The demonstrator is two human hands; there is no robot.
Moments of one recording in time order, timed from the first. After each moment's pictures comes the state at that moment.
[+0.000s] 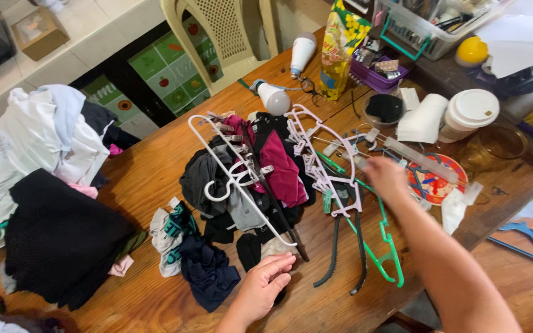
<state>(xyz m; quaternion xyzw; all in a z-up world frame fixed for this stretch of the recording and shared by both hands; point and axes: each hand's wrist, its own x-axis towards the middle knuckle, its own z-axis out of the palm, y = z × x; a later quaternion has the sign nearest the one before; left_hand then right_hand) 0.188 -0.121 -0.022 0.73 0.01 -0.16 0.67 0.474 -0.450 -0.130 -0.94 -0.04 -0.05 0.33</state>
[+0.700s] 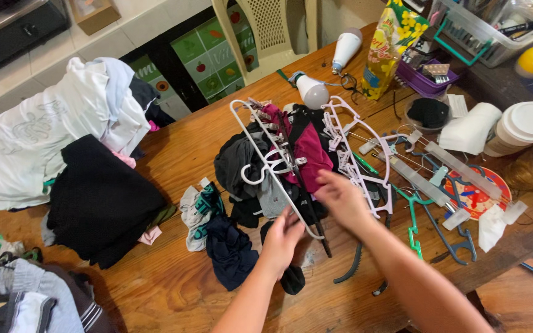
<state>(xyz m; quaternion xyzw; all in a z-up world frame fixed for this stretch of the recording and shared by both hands) 0.236 -0.119 -0.045 0.62 0.21 -0.04 0.75 0.376 -0.281 -0.054 -0.79 -0.16 0.10 0.59</state>
